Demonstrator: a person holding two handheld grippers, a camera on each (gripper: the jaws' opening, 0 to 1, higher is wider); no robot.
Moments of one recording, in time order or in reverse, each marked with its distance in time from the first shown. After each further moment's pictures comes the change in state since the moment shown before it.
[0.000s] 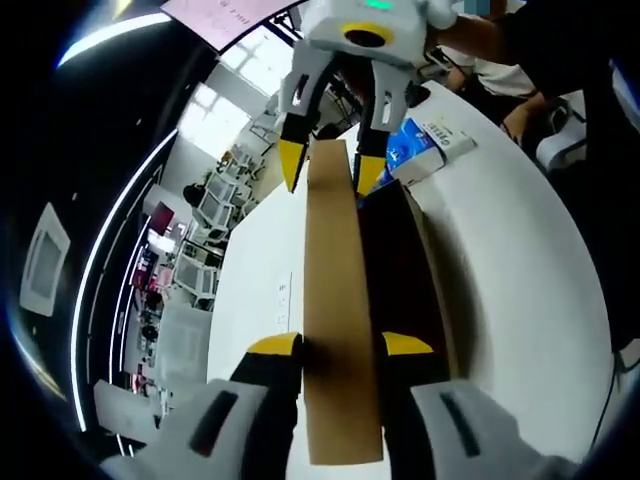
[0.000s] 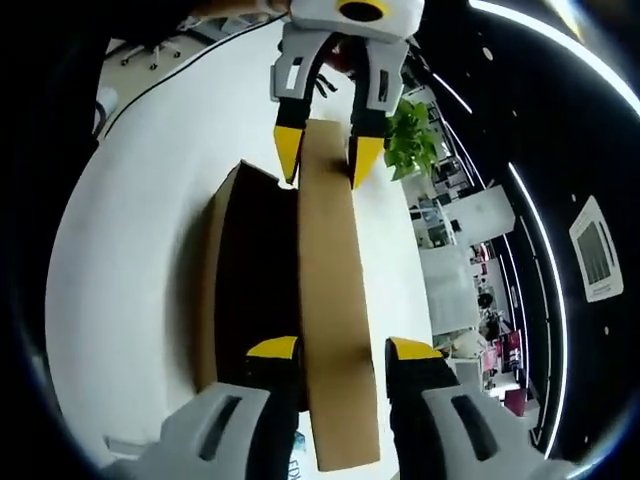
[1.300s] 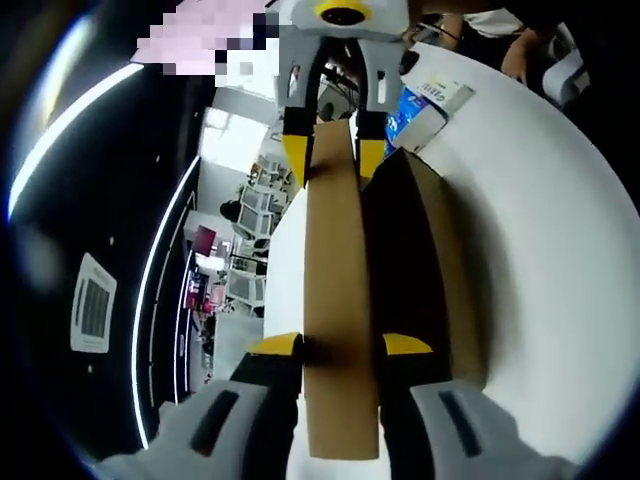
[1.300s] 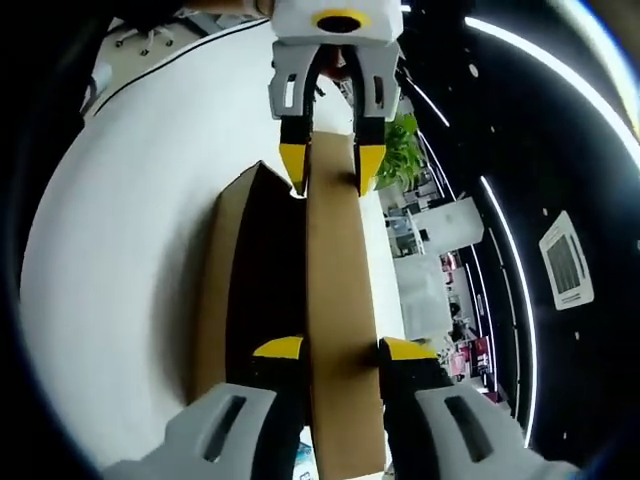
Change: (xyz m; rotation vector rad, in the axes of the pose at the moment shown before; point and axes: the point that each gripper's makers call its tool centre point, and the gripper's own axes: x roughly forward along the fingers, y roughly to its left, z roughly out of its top) left arm 0.008 -0.021 -0.015 0.203 0.051 0.241; right arm 0.001 0.032 0.007 -0.046 -0.018 -0.204
